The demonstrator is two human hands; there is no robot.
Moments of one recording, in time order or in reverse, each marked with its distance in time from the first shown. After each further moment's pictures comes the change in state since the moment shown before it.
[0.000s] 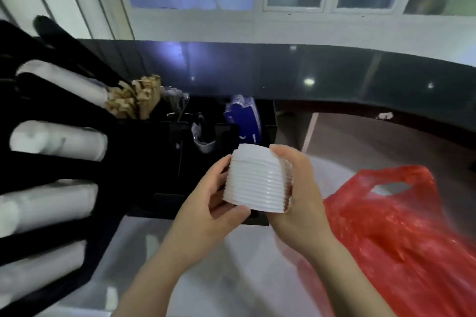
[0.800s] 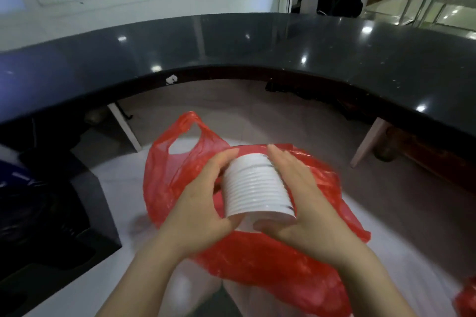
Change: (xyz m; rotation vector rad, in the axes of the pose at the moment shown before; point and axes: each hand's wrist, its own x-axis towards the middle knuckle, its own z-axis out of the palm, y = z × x) left_hand 0.040 0.004 0.234 0.310 -0.638 0.392; right_hand -0.178 -0.006 -0.208 -0.494 0.128 0.559
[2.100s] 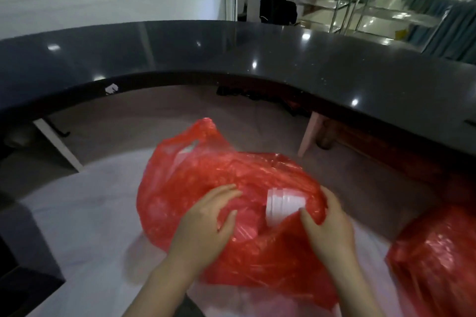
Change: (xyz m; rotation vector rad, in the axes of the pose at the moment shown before) left_hand -0.002 0.001 0.070 0.159 -0.131 0.069; right_hand -0.086 0.069 -0.006 -0.140 0.531 0.925
